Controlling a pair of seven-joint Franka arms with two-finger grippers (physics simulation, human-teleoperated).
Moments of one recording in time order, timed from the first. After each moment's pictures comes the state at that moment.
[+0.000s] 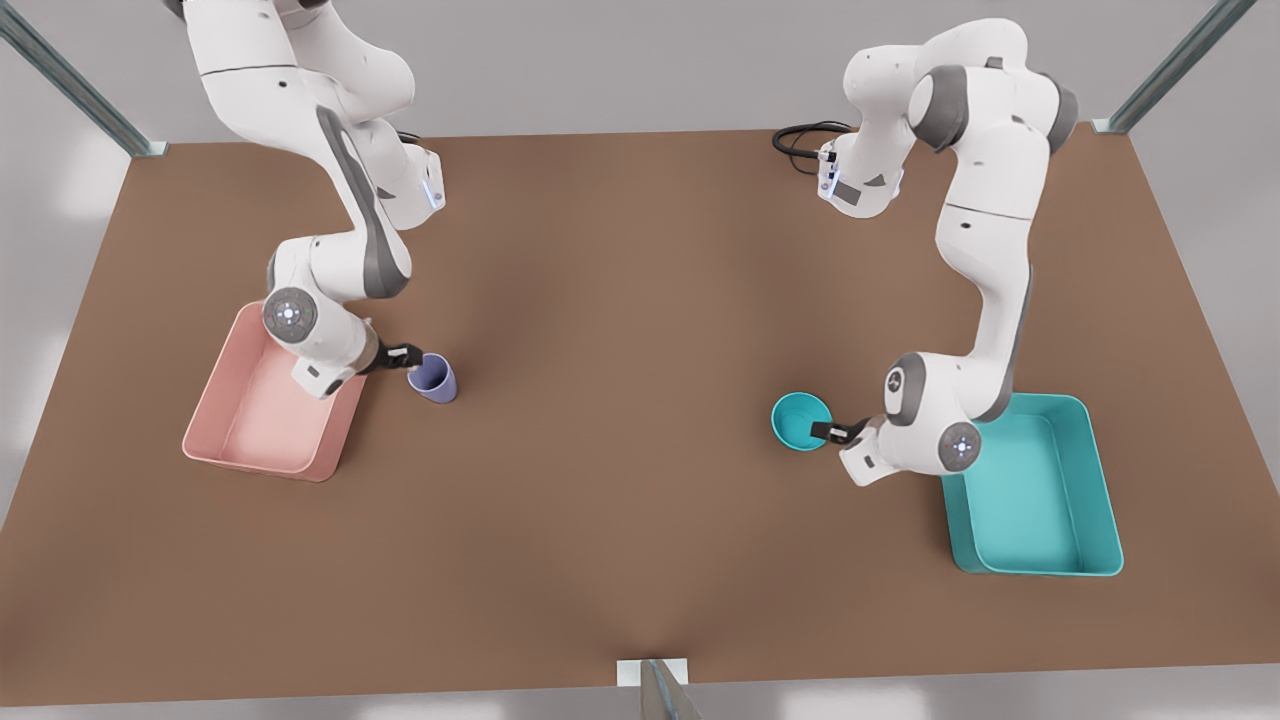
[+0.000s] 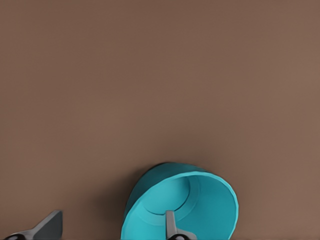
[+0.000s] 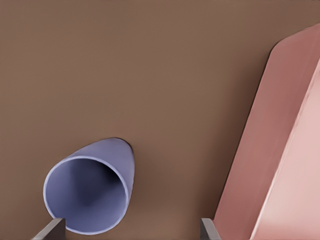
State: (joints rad) left arm -0.05 0.70 -0.15 -1.64 -0.20 2.04 0.16; right arm 0.28 0.09 -0.13 -2.29 0.06 2.21 0.04
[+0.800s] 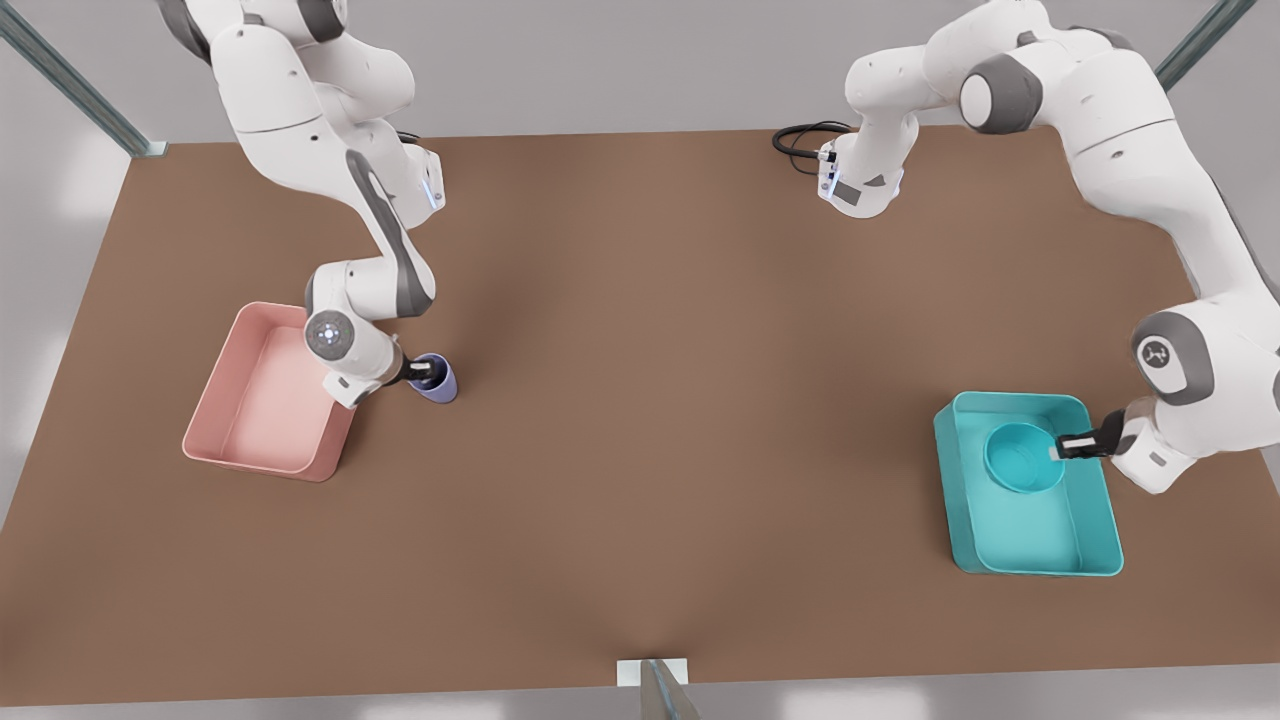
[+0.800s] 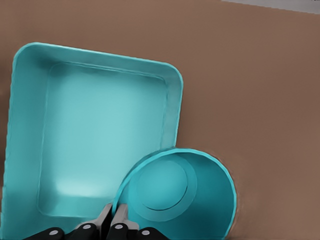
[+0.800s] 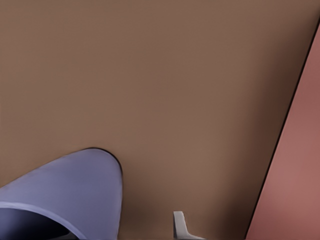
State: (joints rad) left arm 0.16 0.61 0.14 -1.28 -0.19 1.76 0.23; right arm 0.30 0.24 -0.12 -2.34 0.07 2.40 0.08
